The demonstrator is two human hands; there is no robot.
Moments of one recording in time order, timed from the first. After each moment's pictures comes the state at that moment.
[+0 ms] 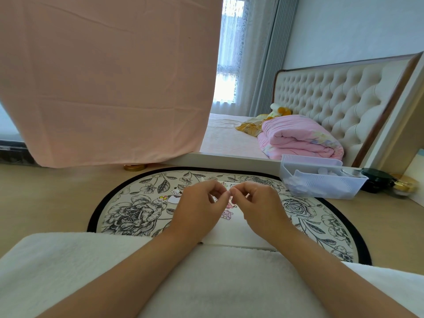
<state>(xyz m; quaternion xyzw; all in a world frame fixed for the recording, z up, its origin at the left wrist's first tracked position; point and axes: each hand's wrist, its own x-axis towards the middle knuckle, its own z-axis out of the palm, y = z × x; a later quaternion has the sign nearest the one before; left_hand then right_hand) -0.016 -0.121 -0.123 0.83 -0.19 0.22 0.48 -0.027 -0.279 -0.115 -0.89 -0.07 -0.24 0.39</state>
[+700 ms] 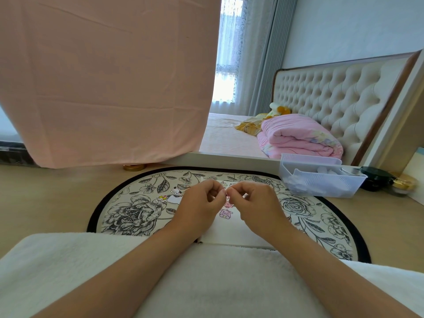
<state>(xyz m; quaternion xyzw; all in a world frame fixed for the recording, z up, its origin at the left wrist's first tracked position) -0.007 -0.121 -0.125 0.81 -0.19 0.14 0.53 -0.031 -0.272 -0.111 -0.88 -0.07 -0.22 0.41</state>
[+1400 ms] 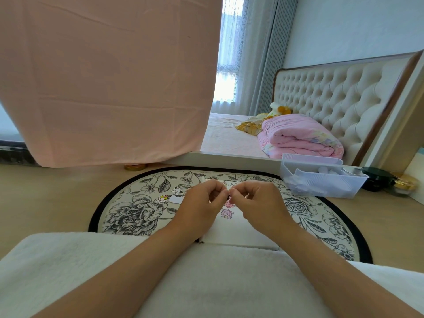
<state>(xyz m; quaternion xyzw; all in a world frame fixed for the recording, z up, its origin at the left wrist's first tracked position) -0.007 -0.118 -0.126 0.81 -0.22 0.14 0.52 -0.036 -0.272 -0.103 -0.88 -0.06 -0.21 0.43</state>
